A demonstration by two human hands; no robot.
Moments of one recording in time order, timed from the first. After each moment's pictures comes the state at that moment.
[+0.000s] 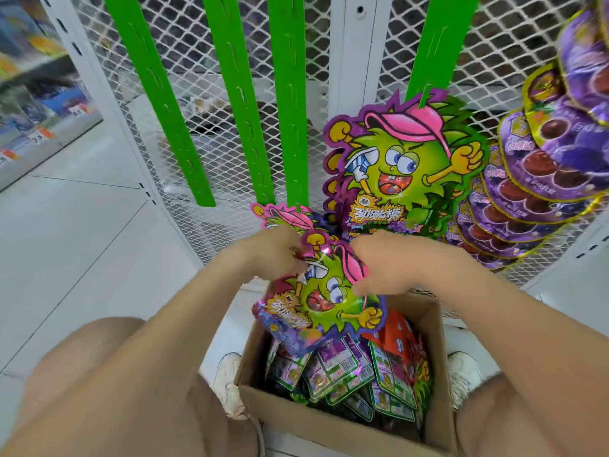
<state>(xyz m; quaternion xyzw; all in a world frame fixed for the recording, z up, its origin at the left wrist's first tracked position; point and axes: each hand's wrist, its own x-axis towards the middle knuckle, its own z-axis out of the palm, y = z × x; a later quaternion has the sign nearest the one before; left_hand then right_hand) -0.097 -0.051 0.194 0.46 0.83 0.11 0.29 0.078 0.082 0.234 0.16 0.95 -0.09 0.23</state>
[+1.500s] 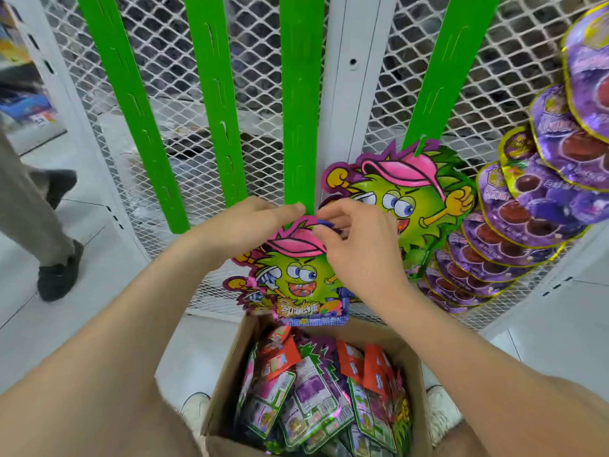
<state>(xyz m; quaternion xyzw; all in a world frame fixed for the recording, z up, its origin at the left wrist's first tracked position) -0.122 -0.028 0.260 0.38 0.81 0.35 0.29 0.038 0.075 0.238 0.28 0.85 -0.29 -0.33</state>
